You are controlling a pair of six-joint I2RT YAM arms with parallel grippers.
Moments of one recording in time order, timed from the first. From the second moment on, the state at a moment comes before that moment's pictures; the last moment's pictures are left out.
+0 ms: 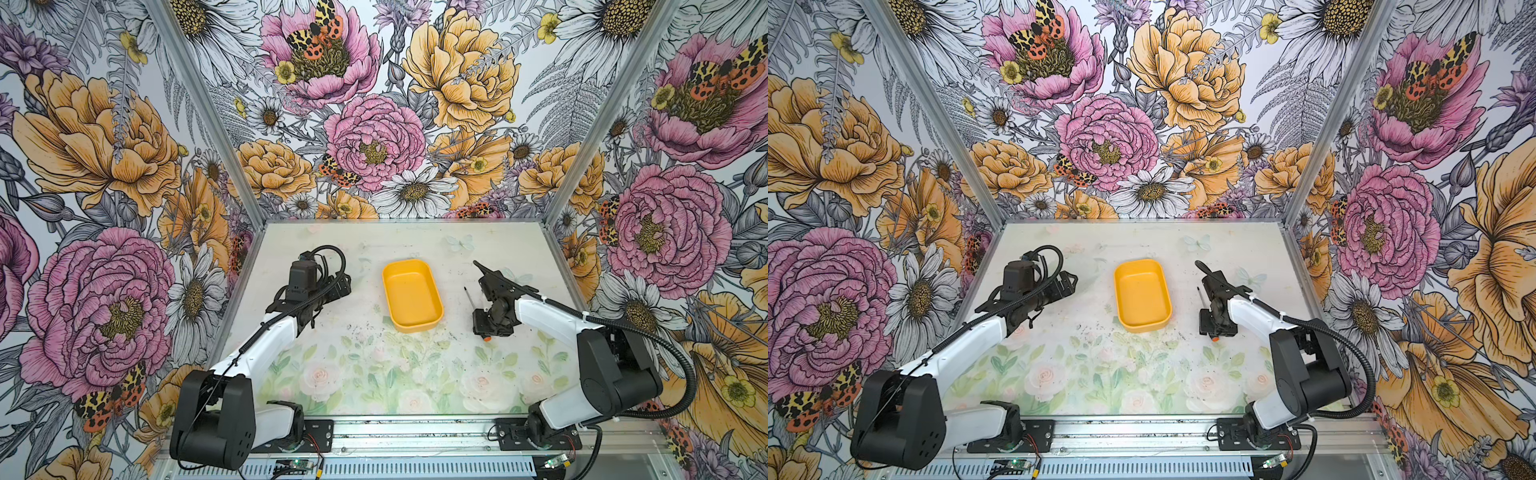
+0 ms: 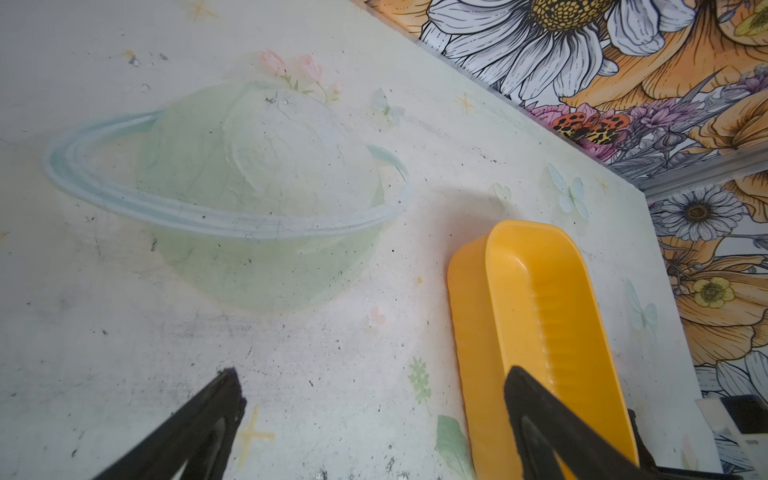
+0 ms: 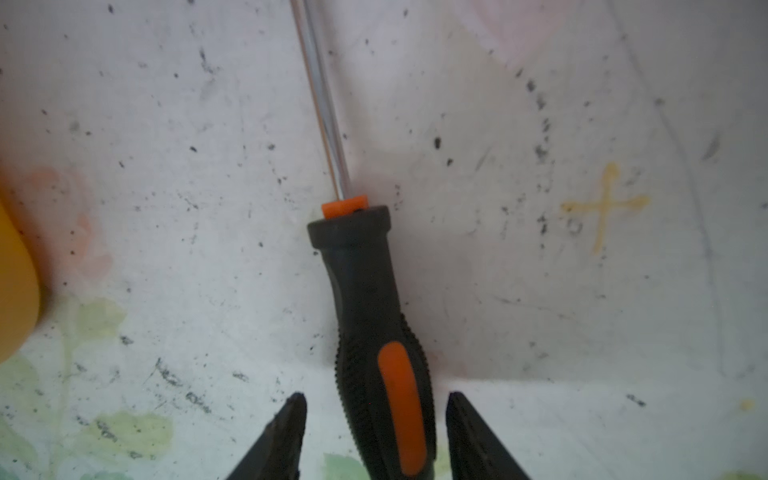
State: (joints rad) left arm -0.17 1.26 0.74 -0.14 0.13 -0.53; right arm 0.30 1.52 0.85 -0.72 -0.03 0.34
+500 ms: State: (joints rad) left arm -0.17 1.26 0.74 -0.15 0.15 -0.53; right arm 0.30 1.60 0.90 -0.72 0.01 0.32
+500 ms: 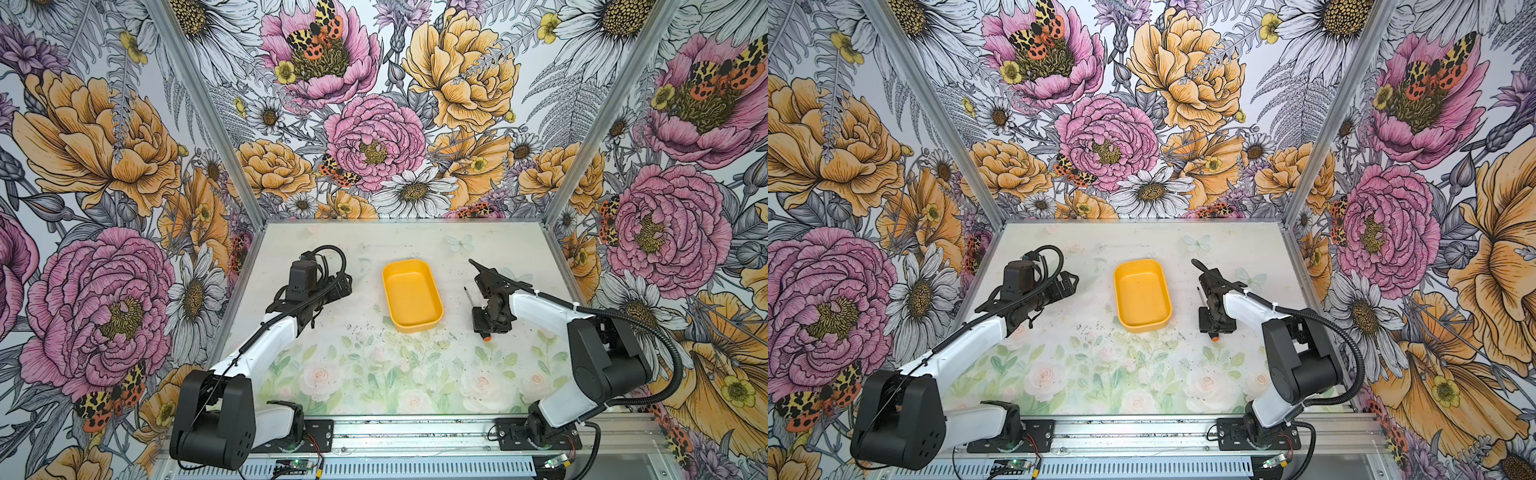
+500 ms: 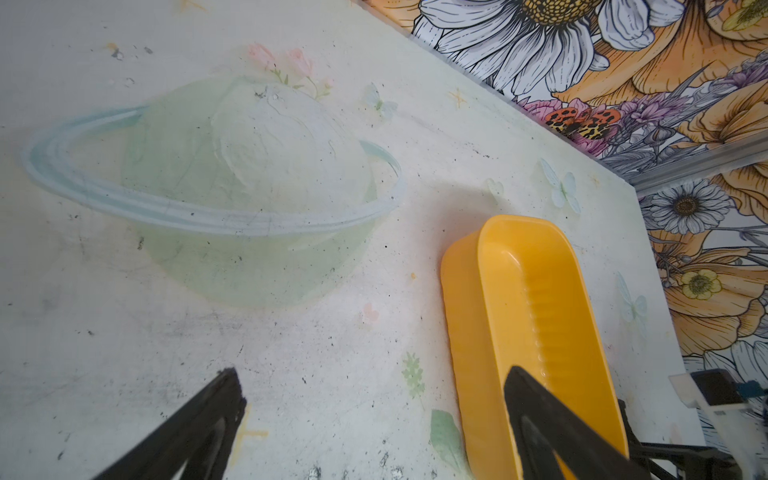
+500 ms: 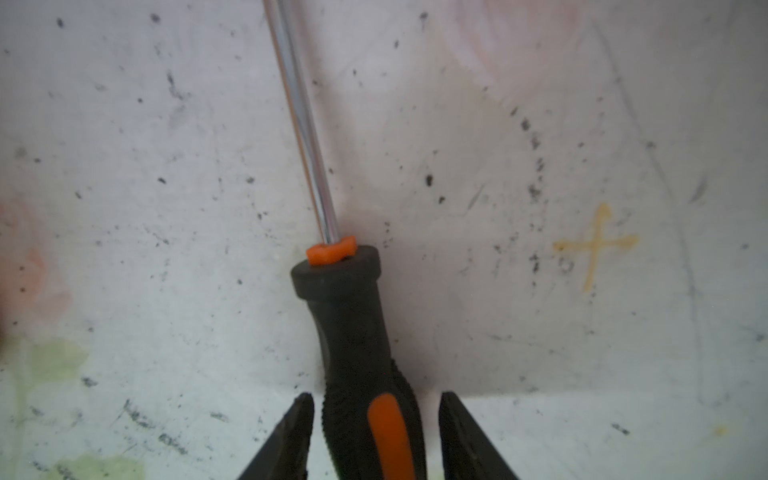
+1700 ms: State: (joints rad) left arm -0.15 1.22 0.73 -0.13 0.23 -0.53; right arm 0.49 1.46 1.40 -0.65 -0.07 0.48
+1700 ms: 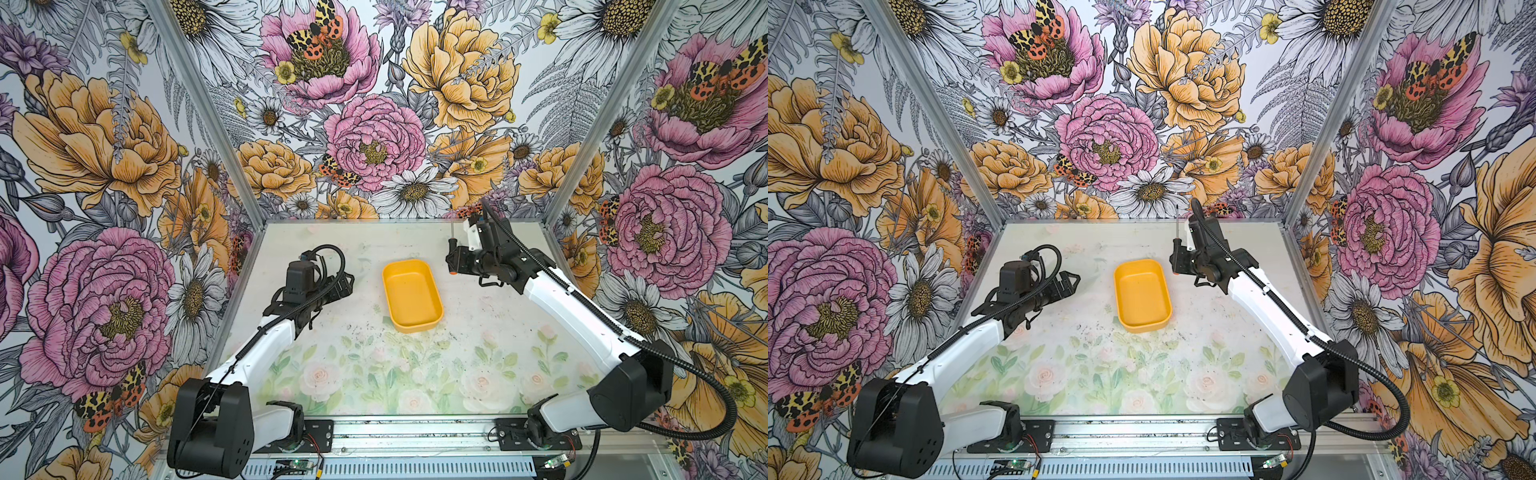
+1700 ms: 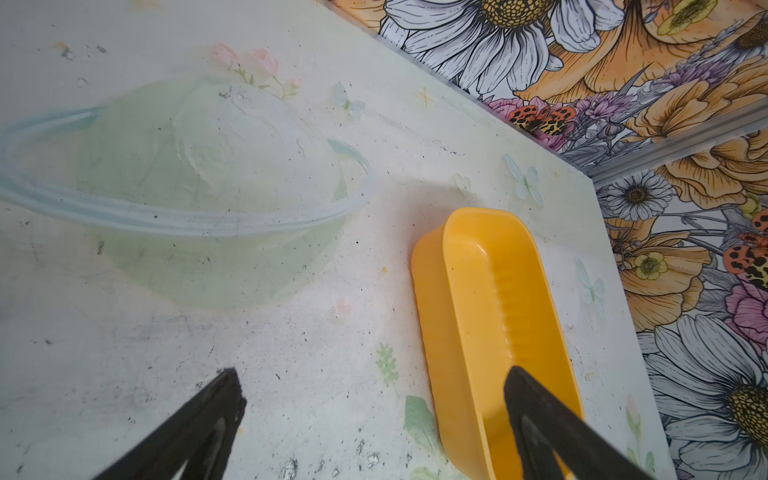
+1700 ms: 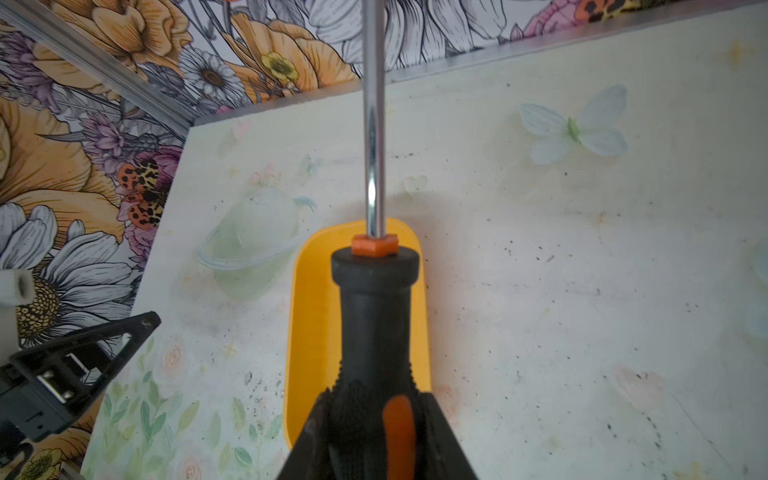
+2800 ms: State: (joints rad) left arm -0.14 1.23 0.71 -0.12 0.24 -0.53; right arm 0.76 1.80 1.32 -0.64 0.10 0.67
